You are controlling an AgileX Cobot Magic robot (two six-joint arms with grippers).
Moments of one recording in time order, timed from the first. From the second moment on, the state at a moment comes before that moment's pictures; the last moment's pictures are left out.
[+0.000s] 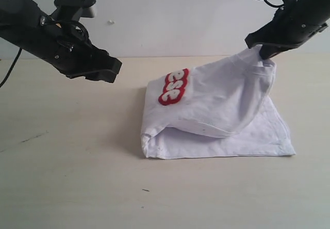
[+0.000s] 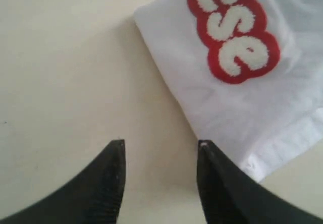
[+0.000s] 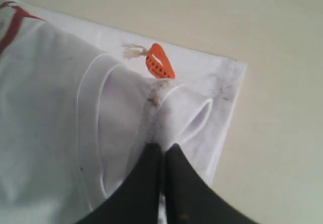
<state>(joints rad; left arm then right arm) -0.42 1.73 -1.25 -0.32 0.57 0.28 -0.05 1.87 -1.49 0.17 0.79 -0.33</state>
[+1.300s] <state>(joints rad) -0.42 1.73 -1.25 -0.32 0.59 0.28 0.22 2.18 -1.49 0.16 0.86 -0.27</state>
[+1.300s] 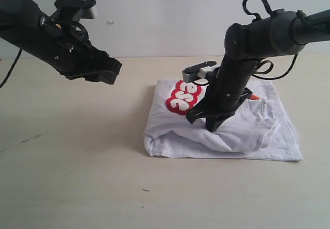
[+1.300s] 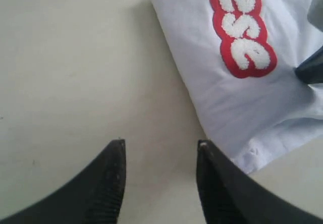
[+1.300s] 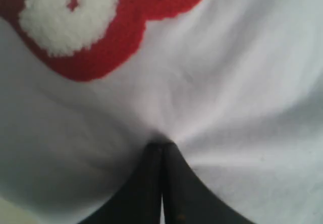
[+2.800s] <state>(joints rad) -0.42 1.73 -1.25 -0.33 0.60 0.29 0.46 2.21 -1.49 0.26 0.74 -0.28</state>
